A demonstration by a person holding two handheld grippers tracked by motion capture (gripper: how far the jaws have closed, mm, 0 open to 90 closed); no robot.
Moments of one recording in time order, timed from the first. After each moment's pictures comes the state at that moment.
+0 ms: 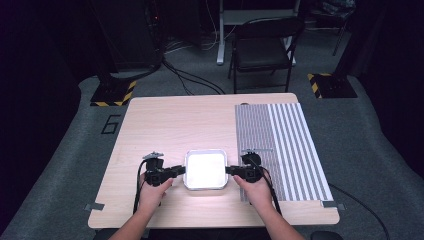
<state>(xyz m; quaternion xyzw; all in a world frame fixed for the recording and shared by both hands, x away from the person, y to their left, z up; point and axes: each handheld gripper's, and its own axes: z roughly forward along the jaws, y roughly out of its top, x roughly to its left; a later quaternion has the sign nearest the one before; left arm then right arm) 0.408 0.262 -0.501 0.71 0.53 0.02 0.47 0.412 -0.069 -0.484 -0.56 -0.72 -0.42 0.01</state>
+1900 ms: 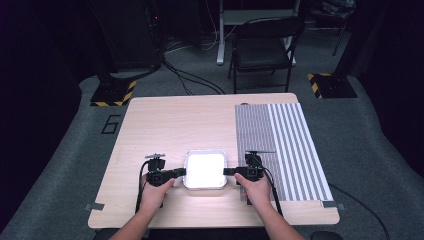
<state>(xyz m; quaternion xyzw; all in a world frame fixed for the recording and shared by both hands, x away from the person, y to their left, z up) 0.409 0.255 -0.505 0.69 0.57 -0.01 0.45 0.422 -0.075 -0.501 -0.60 -0.66 -0.43 0.13</state>
